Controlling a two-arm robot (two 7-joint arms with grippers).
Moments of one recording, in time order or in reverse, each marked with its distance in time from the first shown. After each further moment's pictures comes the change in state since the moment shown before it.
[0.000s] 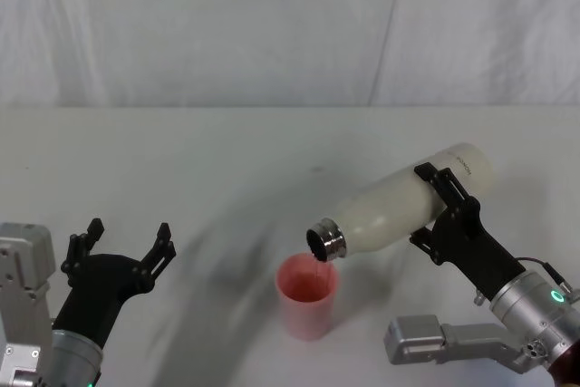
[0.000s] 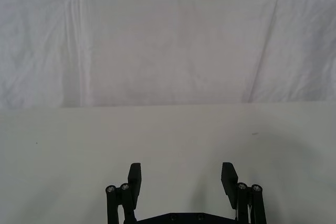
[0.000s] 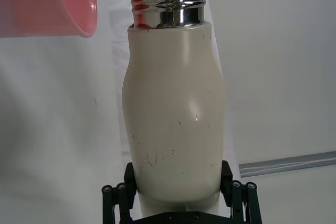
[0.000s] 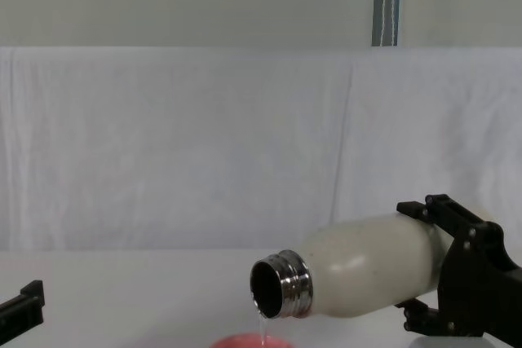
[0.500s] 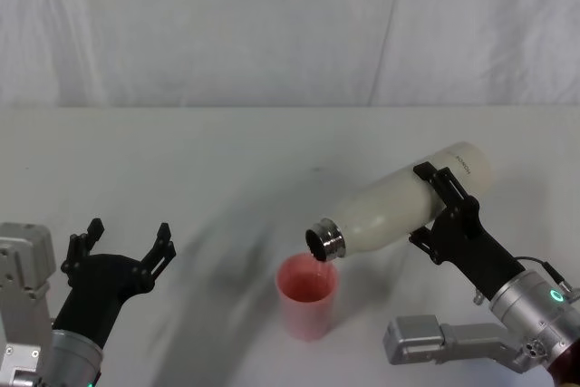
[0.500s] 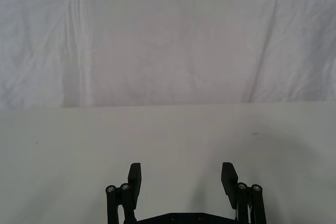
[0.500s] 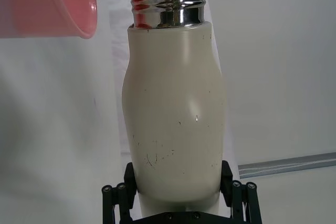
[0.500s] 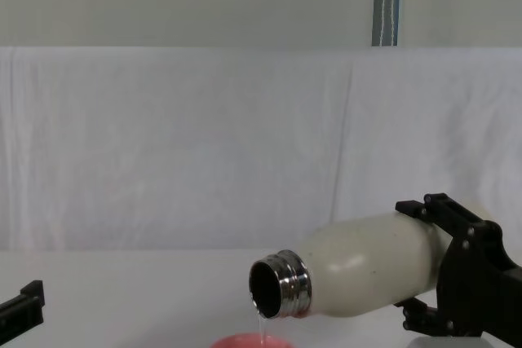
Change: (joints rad) left arm 0.000 0.000 0.000 0.000 0.000 0.000 0.000; right arm 0.002 0.000 -0.002 0.000 -0.004 0.001 0.000
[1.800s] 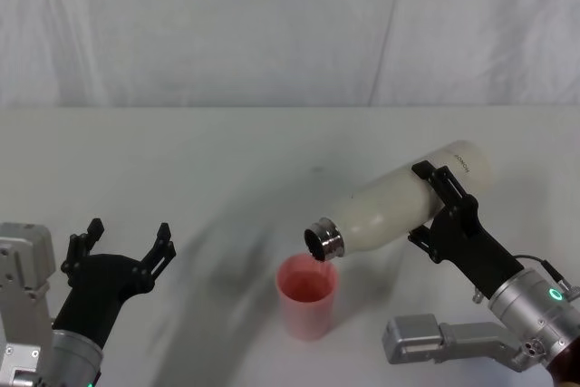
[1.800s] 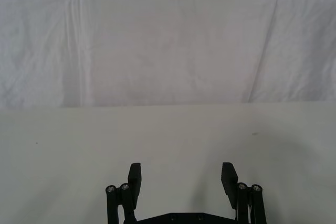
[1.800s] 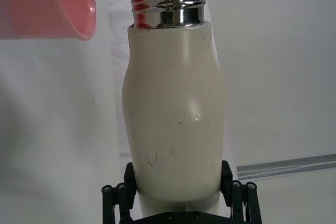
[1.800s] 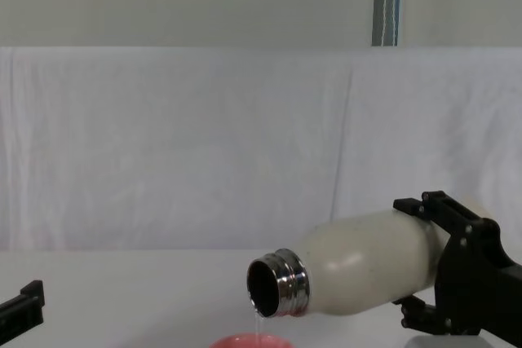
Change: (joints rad) left arm 0.000 0.000 0.000 0.000 0.000 0.000 0.000; right arm 0.004 0.001 -0.004 -0.002 -0.004 0.002 0.000
